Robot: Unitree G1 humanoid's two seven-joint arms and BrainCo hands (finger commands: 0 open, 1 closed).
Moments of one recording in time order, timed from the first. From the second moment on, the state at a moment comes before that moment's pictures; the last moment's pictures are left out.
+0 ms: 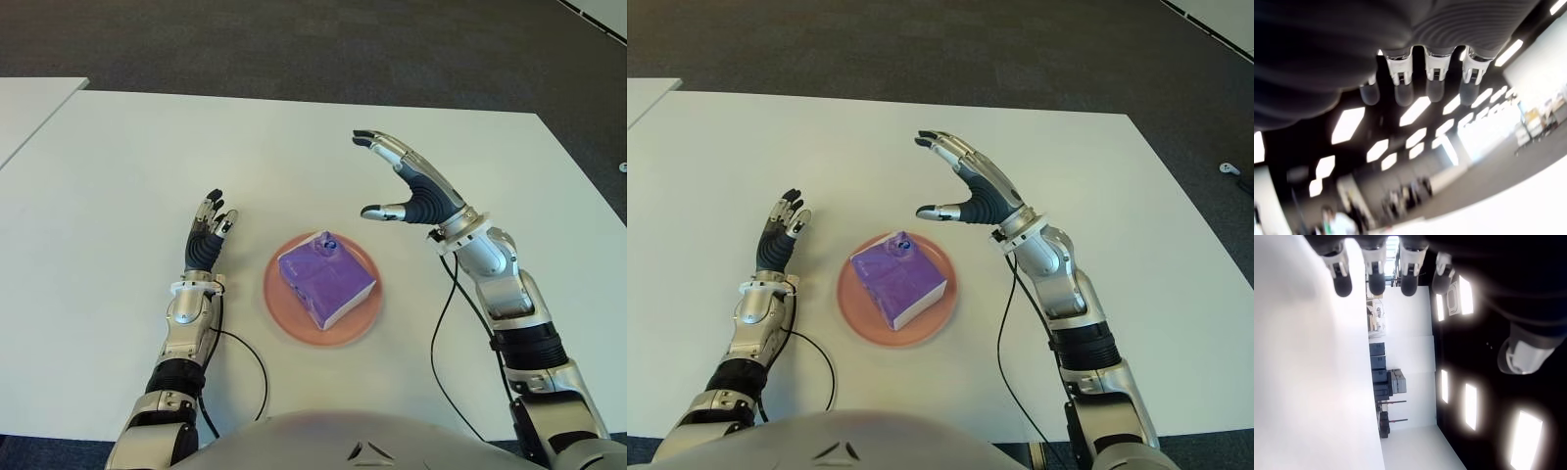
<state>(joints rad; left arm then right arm) -0.08 0.10 0.14 0.60 -0.04 -0.58 -0.02 -0.25 -0.44 0.11 -0.05 -0.30 -0.42 0.16</state>
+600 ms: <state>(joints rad) -0.07 0.10 0.14 0.58 -0.04 -0.57 -0.02 -0.28 -0.15 -0.07 0.33 0.07 -0.61 0.05</state>
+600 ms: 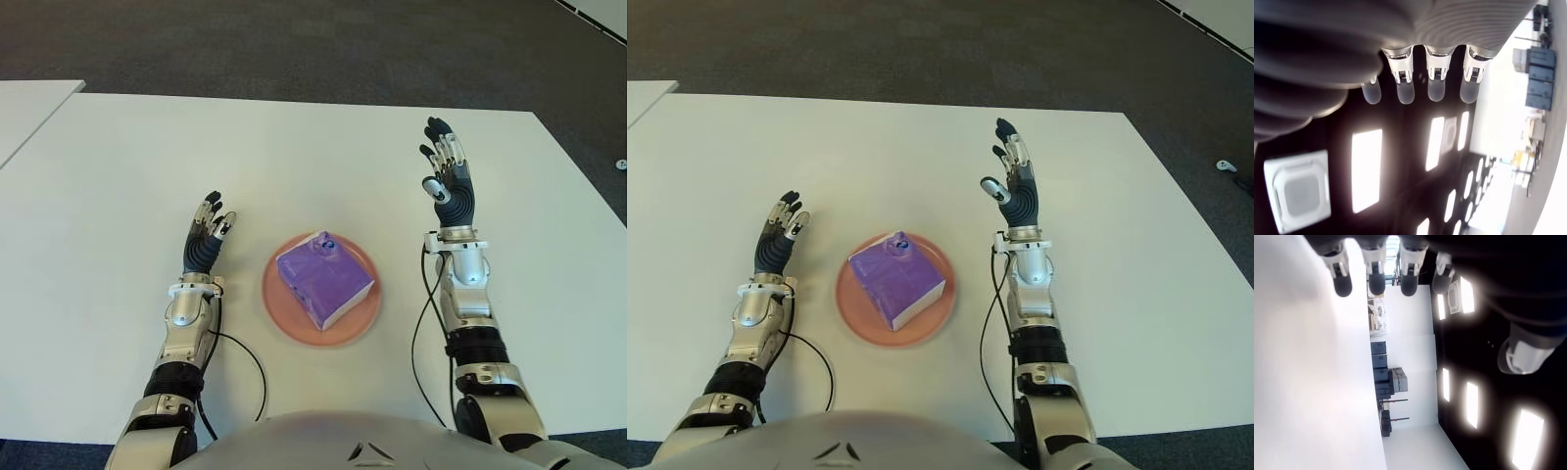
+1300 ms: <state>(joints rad) -0.06 0.11 0.14 0.56 -0.03 -0.57 -0.02 -0.28 -0.06 -0.10 0.40 0.08 -0.66 0.02</state>
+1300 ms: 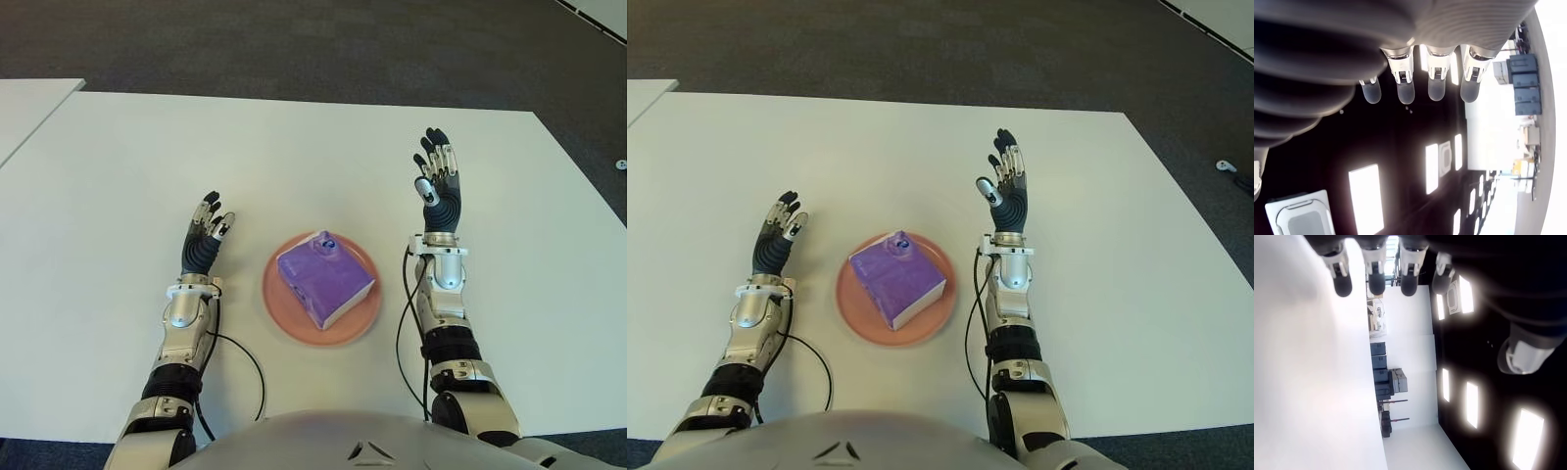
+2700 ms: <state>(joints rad) -0.05 0.10 0.14 0.54 -0.04 -0.56 -0.03 -0.21 -0.20 0.10 0.69 -0.48 -0.57 -0.49</state>
